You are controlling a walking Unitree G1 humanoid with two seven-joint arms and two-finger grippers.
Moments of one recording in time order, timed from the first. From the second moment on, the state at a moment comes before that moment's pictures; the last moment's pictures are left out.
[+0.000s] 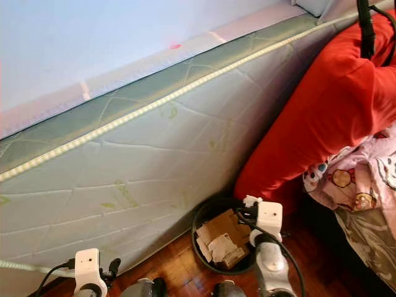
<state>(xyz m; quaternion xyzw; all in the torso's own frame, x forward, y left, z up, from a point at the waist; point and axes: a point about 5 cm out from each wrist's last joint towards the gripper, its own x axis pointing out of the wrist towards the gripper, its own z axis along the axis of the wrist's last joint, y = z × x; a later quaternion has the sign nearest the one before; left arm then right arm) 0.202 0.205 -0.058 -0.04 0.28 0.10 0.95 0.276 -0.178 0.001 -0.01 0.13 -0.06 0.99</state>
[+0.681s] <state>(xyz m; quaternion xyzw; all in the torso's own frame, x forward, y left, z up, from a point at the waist) 0.201 0.200 -0.058 -0.04 0.28 0.10 0.96 0.281 -0.171 0.004 -0.01 0.12 -0.05 0.99</state>
